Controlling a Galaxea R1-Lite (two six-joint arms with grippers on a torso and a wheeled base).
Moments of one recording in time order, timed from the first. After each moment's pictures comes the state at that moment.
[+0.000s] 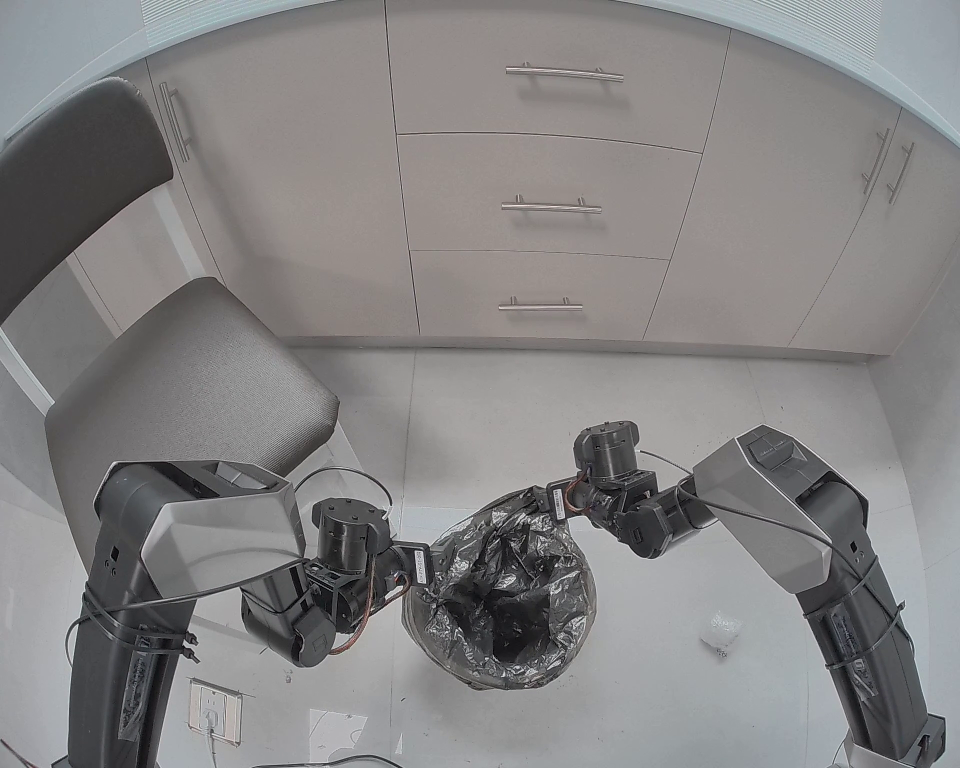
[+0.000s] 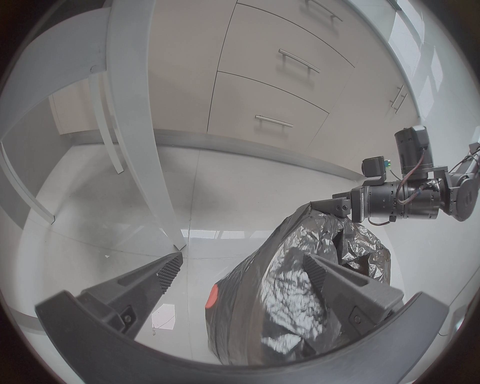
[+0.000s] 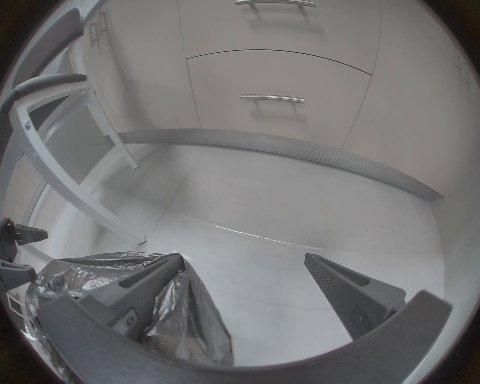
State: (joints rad) left arm -0.47 2.52 -0.85 -1.23 0.08 -0.26; right arm 0.44 2.72 -1.66 -0.55 -0.24 0.02
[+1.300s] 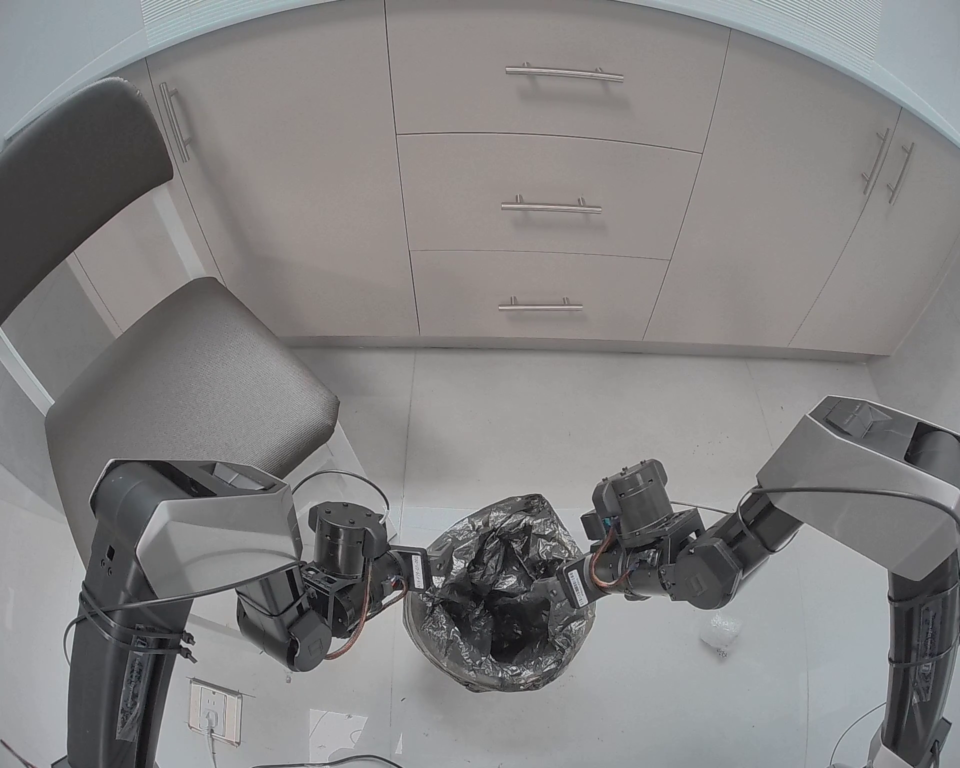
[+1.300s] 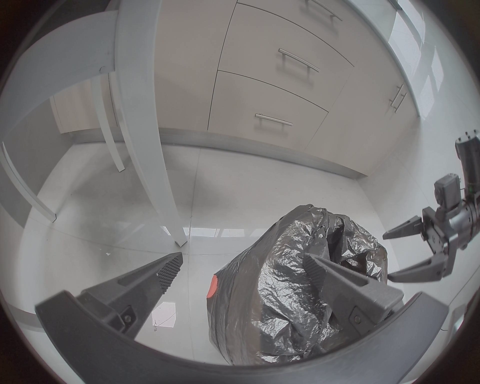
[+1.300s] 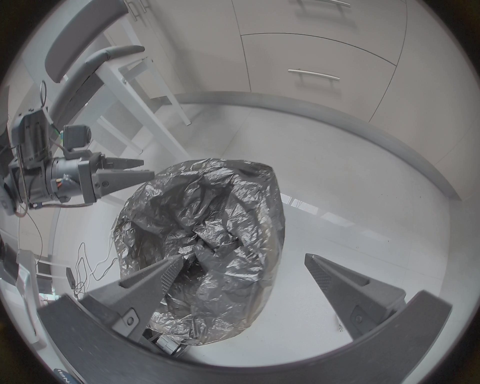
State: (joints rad) left arm -0.47 2.51 -0.82 -1.24 0.08 -0.26; right arm 0.56 2.33 -1.03 -0.51 -0.08 0.03
